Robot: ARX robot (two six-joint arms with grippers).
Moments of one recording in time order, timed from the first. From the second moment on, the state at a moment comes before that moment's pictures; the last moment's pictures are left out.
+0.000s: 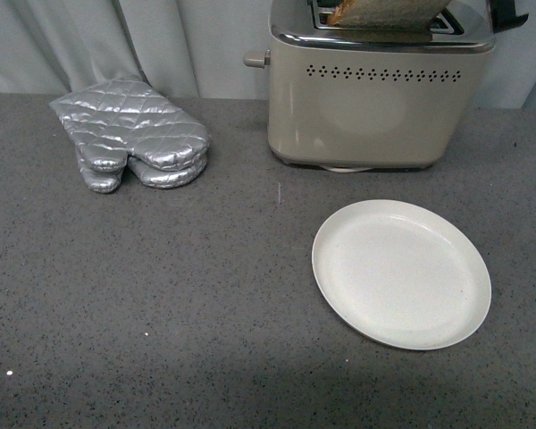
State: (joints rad) left arm 0.00 0.00 0.02 0.00 0.00 -0.01; right arm 0.39 1.90 1.44 -0.13 0.45 1.50
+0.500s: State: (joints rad) left arm 0.00 0.00 0.02 0.00 0.00 -0.01; right arm 0.39 1.53 0.93 0.72 0.44 0.19
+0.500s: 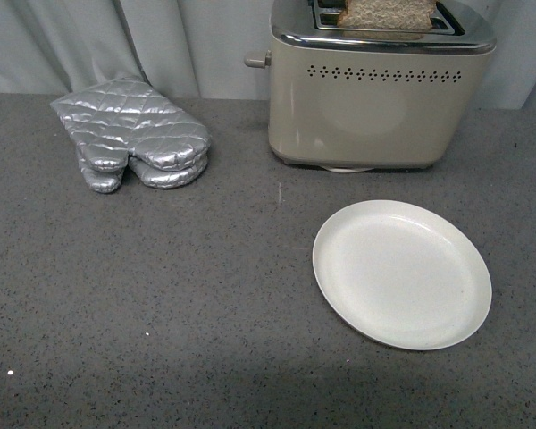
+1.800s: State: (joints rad) left arm 0.00 0.00 0.02 0.00 0.00 -0.01; right arm 0.00 0.56 0.02 0.54 0.00 -0.01
